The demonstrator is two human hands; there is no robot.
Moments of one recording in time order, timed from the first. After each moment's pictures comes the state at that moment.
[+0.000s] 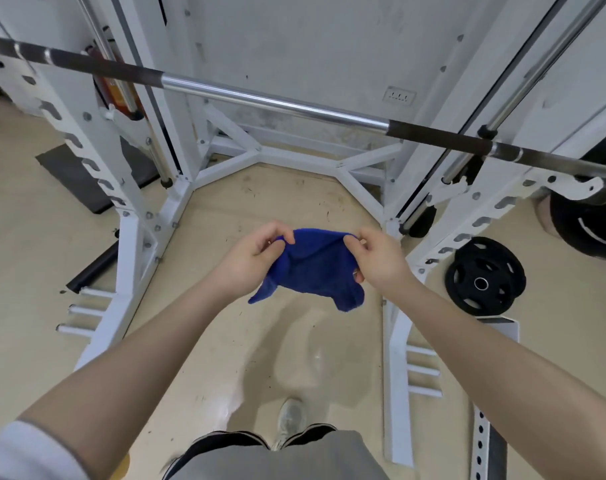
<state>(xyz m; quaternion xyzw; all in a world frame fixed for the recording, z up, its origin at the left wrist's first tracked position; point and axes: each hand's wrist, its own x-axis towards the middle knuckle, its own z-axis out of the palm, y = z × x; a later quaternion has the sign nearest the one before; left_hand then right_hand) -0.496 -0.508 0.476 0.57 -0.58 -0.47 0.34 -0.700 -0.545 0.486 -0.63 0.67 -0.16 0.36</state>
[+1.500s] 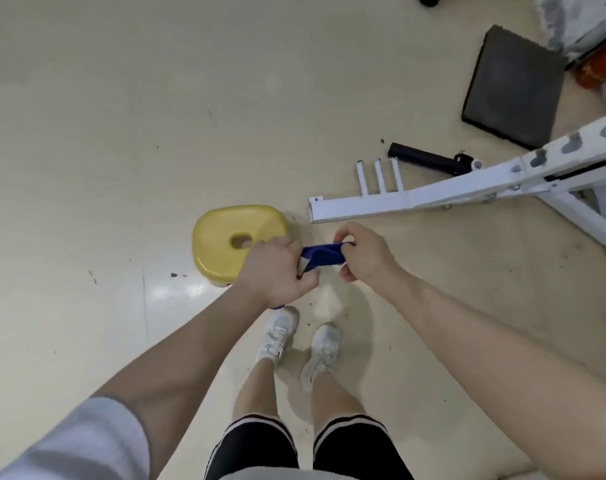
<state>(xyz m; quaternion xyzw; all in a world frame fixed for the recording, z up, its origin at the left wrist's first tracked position) -0.151 -0.083 0.272 0.92 -0.25 -0.24 0.17 -0.161 -0.245 0.301 -0.79 0.31 0.29 0.44</state>
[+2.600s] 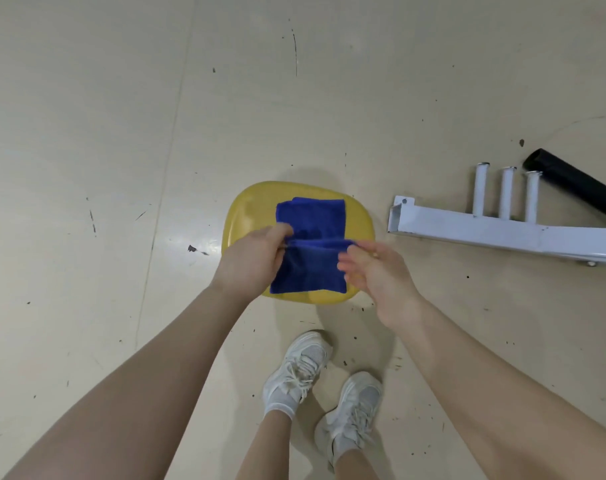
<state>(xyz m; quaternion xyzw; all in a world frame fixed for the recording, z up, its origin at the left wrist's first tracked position) -0.088 0.032 0.016 0.93 0.01 -0.25 0.26 -0.086 -0.154 0.030 -0.62 0.39 0.32 0.60</state>
